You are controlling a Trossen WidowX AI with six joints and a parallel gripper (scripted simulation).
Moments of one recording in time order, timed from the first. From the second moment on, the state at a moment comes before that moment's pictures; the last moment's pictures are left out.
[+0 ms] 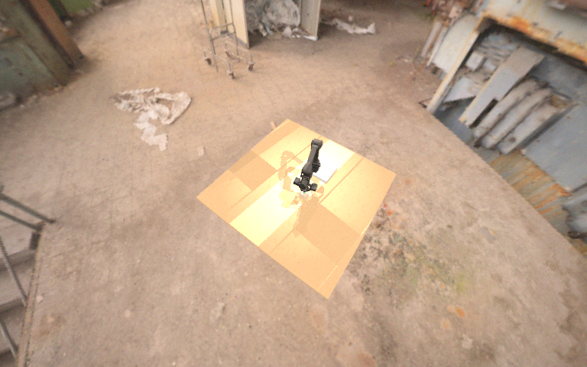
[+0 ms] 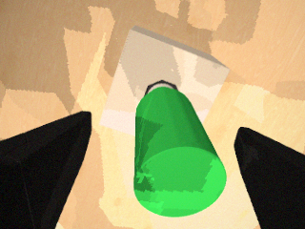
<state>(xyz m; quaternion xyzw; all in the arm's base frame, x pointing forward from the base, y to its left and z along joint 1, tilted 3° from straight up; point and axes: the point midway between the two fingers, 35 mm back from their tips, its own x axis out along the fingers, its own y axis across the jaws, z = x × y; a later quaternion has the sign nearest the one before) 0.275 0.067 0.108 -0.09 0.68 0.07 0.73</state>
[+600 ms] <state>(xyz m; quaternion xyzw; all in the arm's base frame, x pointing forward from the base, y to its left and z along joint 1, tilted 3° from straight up) 0.271 0.068 0.180 -0.08 0.68 0.06 0.73</state>
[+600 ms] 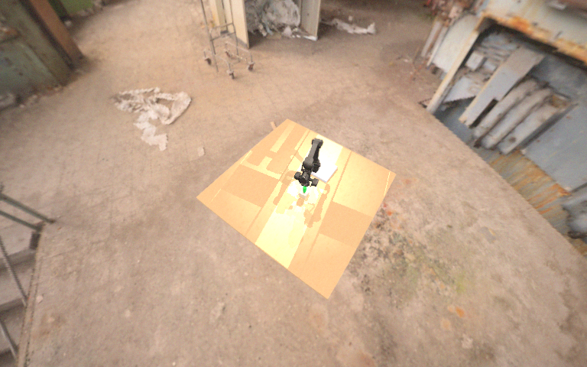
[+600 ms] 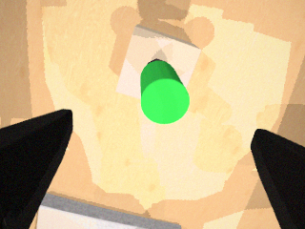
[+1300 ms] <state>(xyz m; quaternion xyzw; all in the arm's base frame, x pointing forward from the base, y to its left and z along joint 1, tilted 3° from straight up) 0.270 0.065 0.173 -0.01 0.68 -0.01 0.73</state>
